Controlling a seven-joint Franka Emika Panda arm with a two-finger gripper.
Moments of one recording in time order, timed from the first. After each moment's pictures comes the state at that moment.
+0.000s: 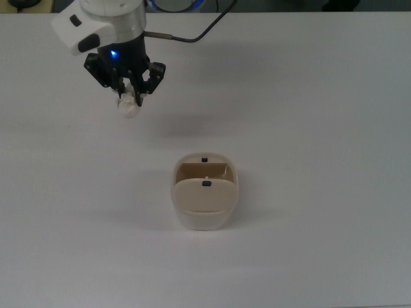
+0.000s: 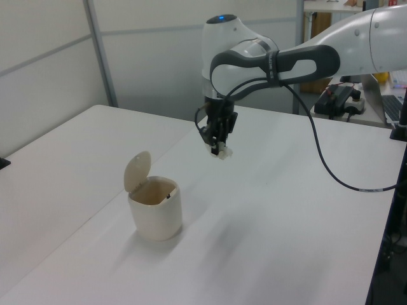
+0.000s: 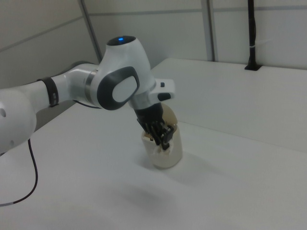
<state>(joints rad) -0.04 0.16 -0.02 -1.65 -0.02 1.94 0.11</state>
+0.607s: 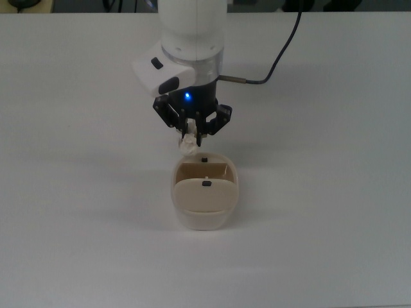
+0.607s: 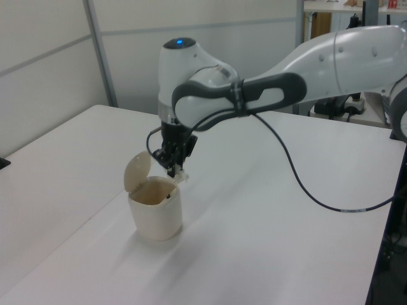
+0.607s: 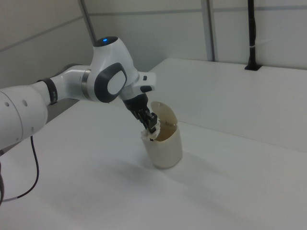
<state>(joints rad) 0.12 0.35 -0.02 -1.49 -0.04 2.04 0.35</state>
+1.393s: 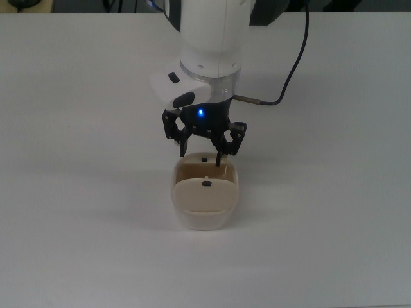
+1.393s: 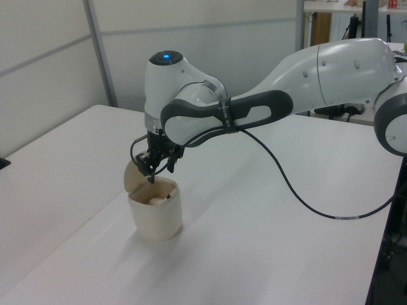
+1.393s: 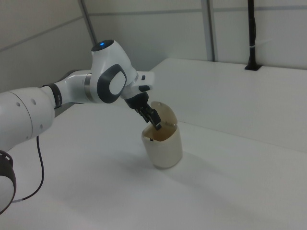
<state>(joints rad) 0.15 0.42 -0.02 -1.43 -0.11 2.11 0.47</state>
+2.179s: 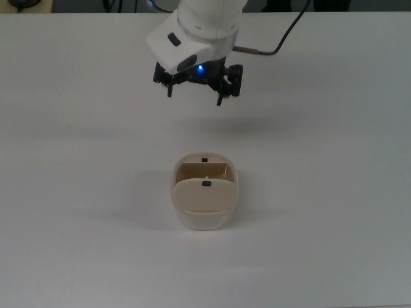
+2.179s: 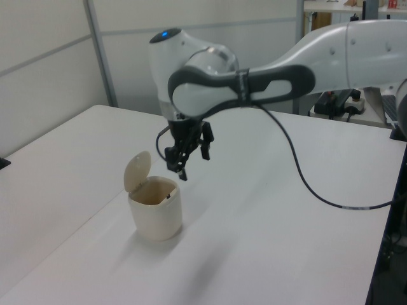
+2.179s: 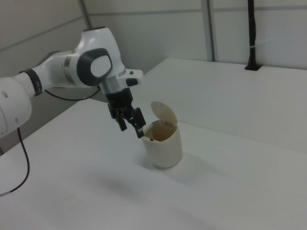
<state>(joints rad) 0.16 0.28 -0.02 -1.43 -0.09 1.67 0.29</state>
